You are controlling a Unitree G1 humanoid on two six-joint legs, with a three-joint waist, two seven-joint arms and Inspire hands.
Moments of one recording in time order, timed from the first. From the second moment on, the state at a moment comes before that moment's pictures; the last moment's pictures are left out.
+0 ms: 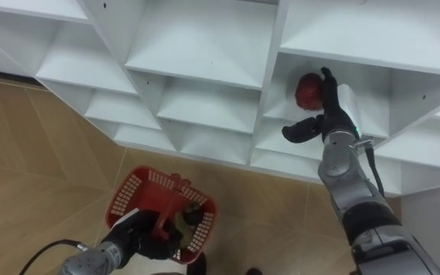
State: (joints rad) left arm -0.08 0.21 -0.34 0.82 -0.08 -0.04 -0.16; right arm -0.53 -0.37 0.25 0.97 -0.09 -0.13 -0.33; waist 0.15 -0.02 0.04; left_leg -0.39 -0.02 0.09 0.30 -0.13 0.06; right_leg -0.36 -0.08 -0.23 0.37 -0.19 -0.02
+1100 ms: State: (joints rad) left arm -0.09 0.19 -0.34 0.83 -0.07 -0.04 -0.17; right arm -0.54 -0.35 0.23 0.97 -0.12 -0.13 -0.33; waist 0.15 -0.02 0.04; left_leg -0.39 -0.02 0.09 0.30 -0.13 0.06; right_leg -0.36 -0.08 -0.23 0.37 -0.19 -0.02
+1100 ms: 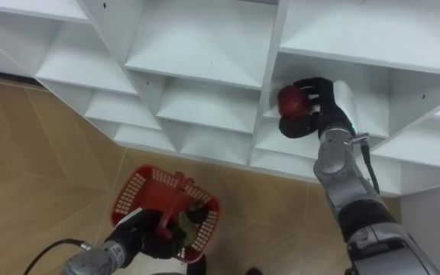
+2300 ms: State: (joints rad) left arm -0.11 0.19 -0.32 0.84 -0.12 -0.08 -0.12; right arm -0.36 -0.32 0.25 0.69 -0.13 -0.14 -0.24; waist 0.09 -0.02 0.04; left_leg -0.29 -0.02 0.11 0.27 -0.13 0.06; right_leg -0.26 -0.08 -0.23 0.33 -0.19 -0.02
